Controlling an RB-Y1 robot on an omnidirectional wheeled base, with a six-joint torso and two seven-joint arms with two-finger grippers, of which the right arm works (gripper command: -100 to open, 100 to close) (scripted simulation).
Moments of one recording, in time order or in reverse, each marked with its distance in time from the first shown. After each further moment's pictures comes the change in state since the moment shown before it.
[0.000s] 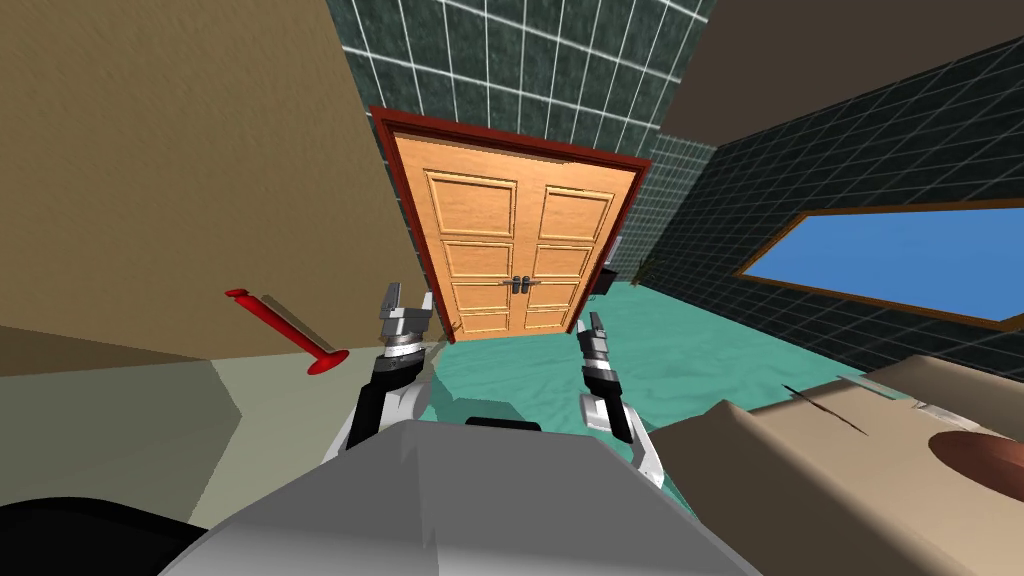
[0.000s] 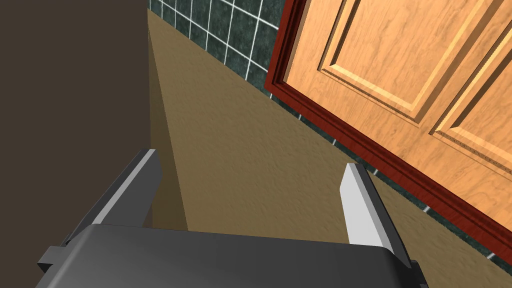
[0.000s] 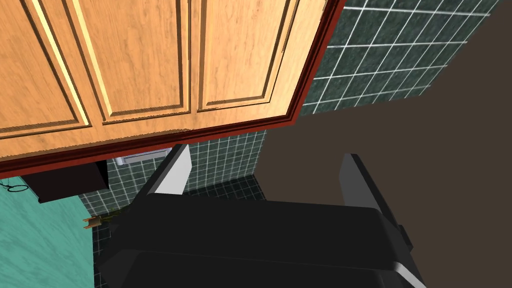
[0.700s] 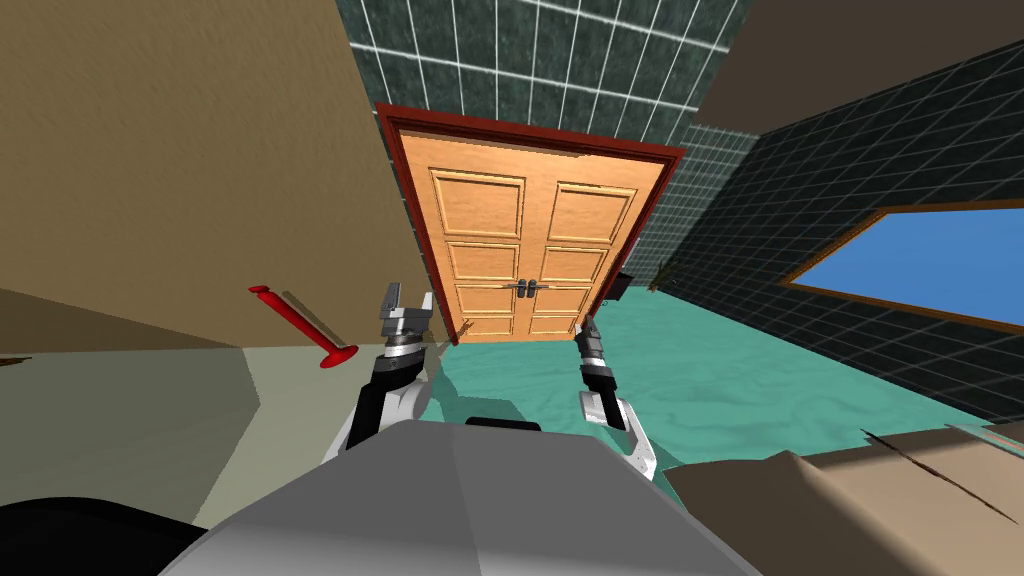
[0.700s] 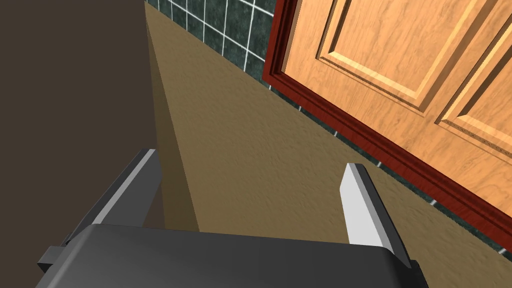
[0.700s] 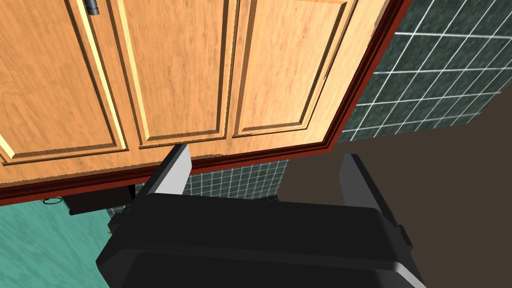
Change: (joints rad) arm -0.064 -0.022 -0.033 0.130 0.048 0.029 -0.050
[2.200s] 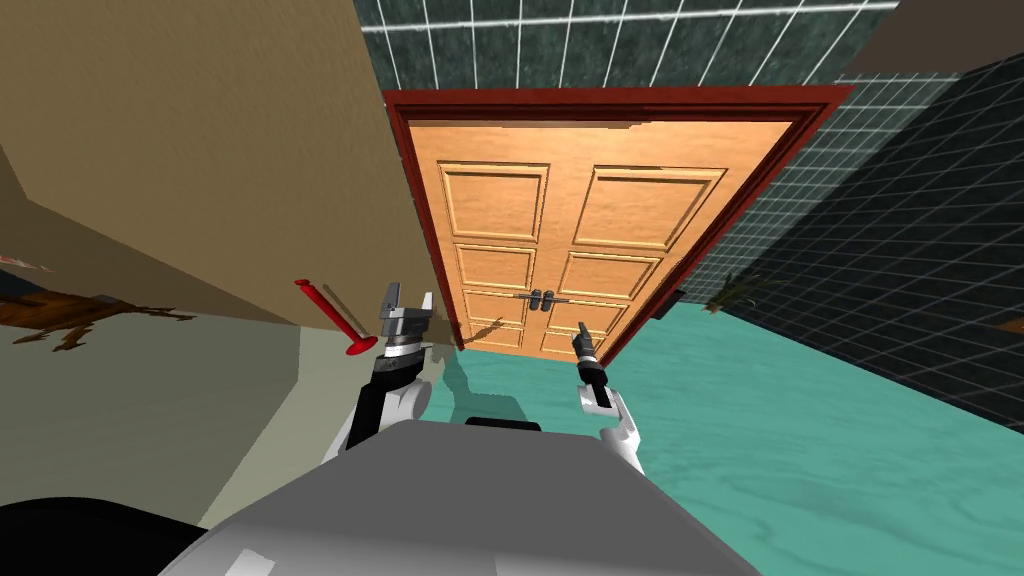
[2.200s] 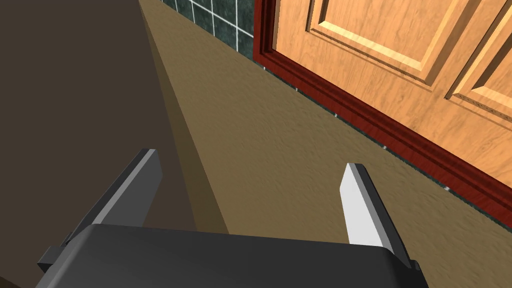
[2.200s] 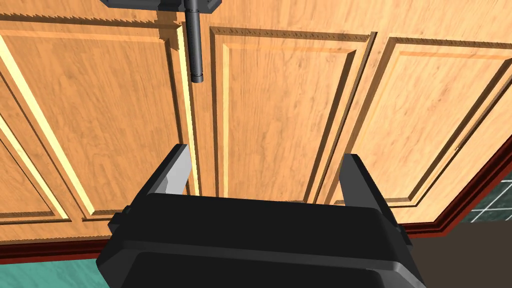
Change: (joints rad) arm -0.176 -0.028 -0.089 0.353 0.117 0.062 -0.123
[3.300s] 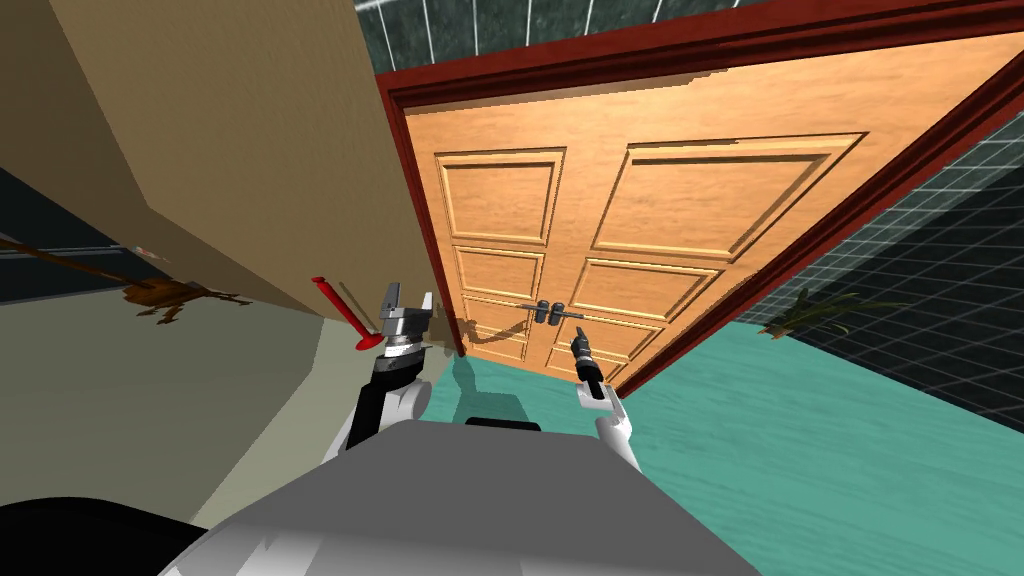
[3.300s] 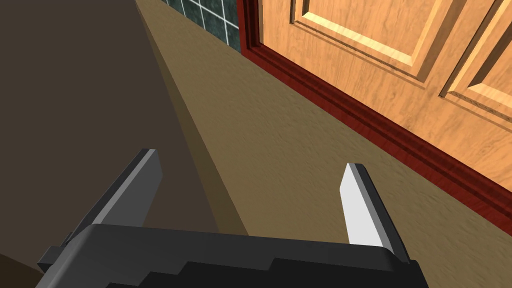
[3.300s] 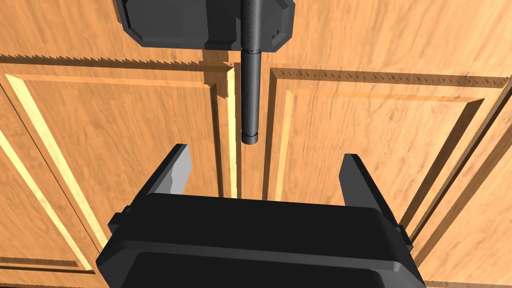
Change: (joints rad) arm -0.107 -0.007 -0.054 0.210 0.076 0.052 -0.082
